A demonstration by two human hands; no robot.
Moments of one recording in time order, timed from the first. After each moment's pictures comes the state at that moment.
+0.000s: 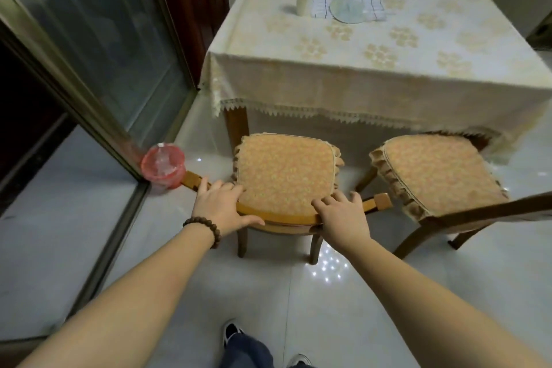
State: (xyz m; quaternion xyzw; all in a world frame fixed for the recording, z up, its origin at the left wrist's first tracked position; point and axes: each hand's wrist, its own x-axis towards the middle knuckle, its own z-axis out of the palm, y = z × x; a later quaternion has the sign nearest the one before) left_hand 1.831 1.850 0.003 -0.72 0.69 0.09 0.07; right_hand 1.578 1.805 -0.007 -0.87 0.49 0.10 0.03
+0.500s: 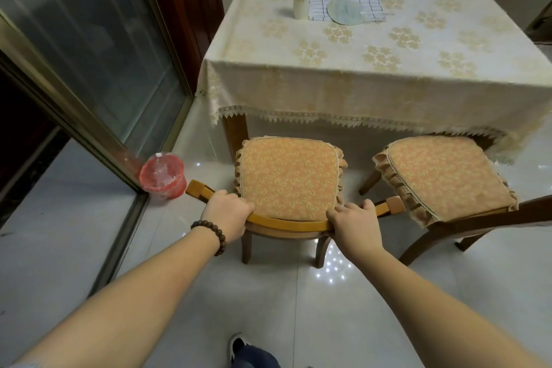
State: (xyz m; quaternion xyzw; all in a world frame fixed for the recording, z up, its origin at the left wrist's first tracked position) left_hand 1.842 1.814 0.002 -0.61 0.78 -0.01 0.14; right_hand 1.583 1.784 -0.014 -0.85 0.52 0.09 -0.05
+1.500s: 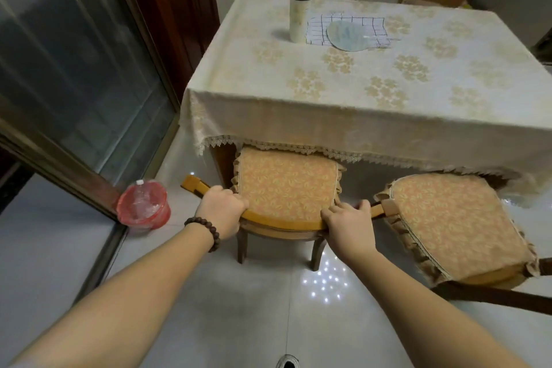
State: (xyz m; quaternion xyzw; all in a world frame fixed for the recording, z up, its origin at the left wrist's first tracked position) left_hand 1.862 1.626 -0.010 -0.62 0.77 -0.03 0.14; right_hand 1.601 1.598 -0.028 -0.86 0.51 -0.01 -0.06
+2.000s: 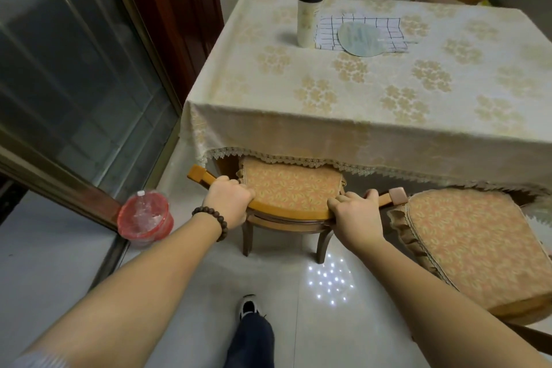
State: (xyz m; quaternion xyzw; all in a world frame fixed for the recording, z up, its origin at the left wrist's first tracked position) left_hand 1.890 1.526 -0.011 -0.62 0.77 -0.04 0.14; right_hand 1.628 1.496 -0.031 -0.86 0.50 0.00 -0.07
